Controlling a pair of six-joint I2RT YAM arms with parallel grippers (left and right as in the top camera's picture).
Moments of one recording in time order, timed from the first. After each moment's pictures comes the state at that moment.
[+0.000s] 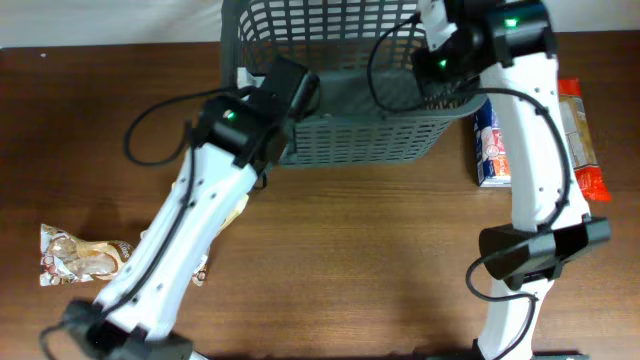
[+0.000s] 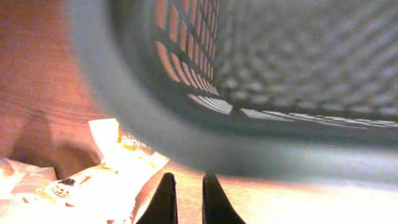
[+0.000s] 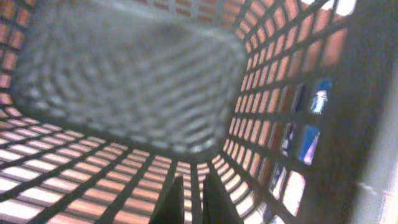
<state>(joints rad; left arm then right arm) -0.51 1.69 1.82 -1.34 -0.39 -0.54 0.21 2.10 2.51 -1.50 -0.01 -0.11</state>
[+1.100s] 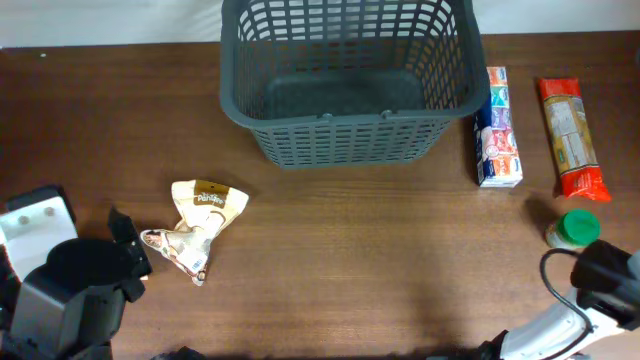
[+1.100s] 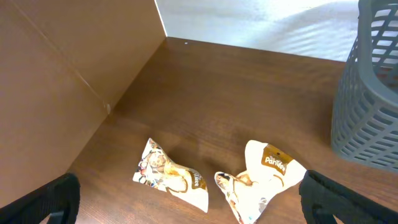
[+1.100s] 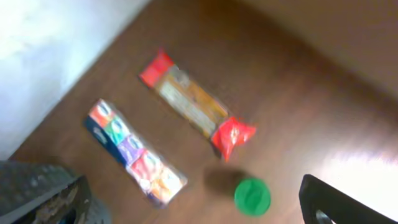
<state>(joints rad) -0.51 0.98 1.82 -1.69 -0.83 -0.52 -0.56 1.96 2.71 -1.69 0.04 0.32</state>
